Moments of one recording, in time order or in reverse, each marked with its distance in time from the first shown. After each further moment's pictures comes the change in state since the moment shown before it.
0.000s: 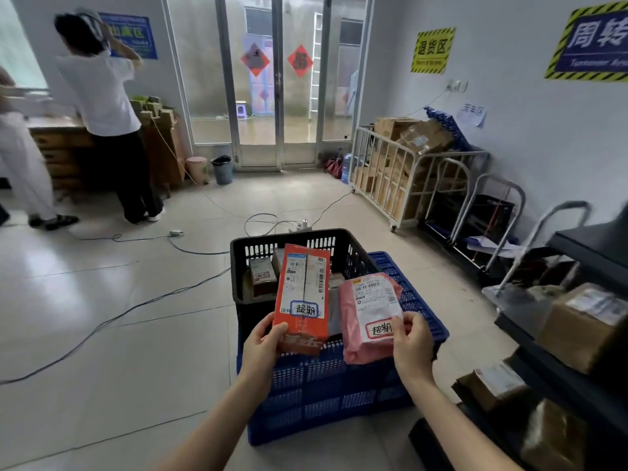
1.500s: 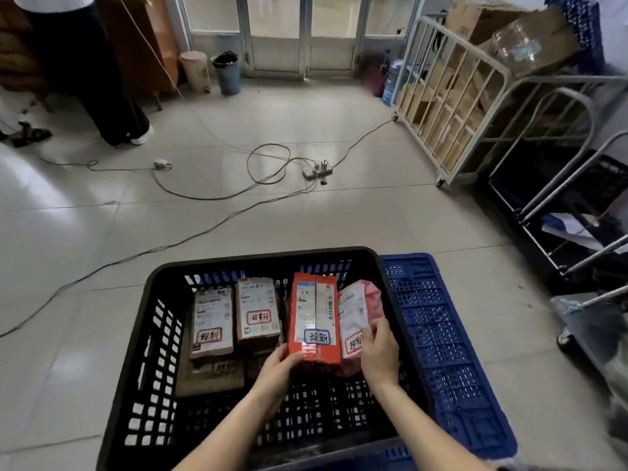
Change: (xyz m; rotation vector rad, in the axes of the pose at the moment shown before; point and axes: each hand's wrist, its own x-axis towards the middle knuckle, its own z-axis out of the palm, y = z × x) left_hand 0.424 -0.107 0.093 0.105 0.008 -0.501; right_hand 0.354 0.151 0.278 -0.236 -0.381 0.203
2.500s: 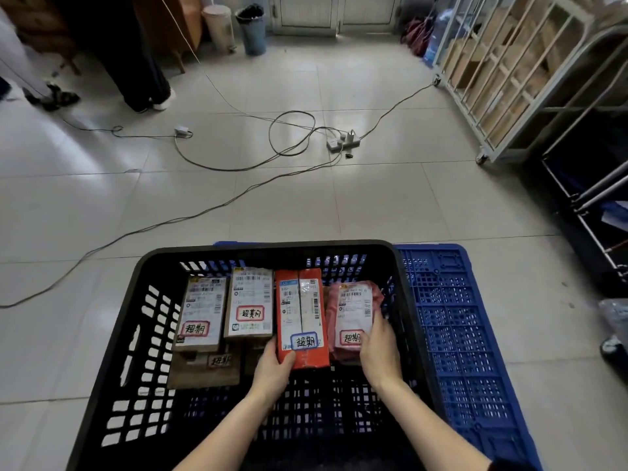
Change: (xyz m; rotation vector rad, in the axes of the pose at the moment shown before) left_hand 0.037 -0.007 0.003 0.359 0.291 -0.022; right_hand 0.057 0.042 0.037 -0.282 -0.287 0.001
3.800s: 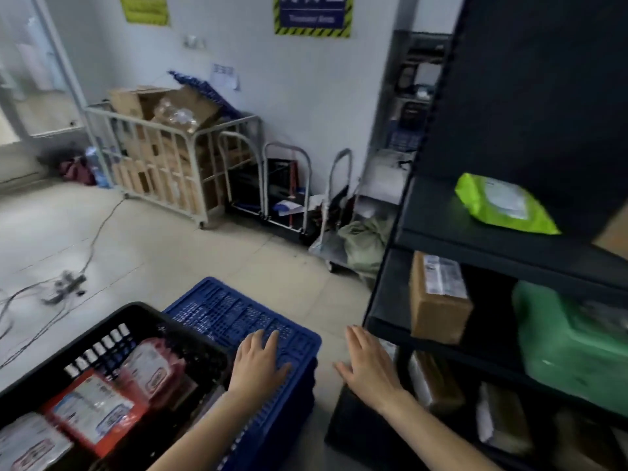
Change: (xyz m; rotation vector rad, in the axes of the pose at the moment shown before) left_hand -0.246 0.045 0.125 1.308 -0.464 1.259; right_hand -0.375 0.103 -0.154 -0.326 0.539 0.357
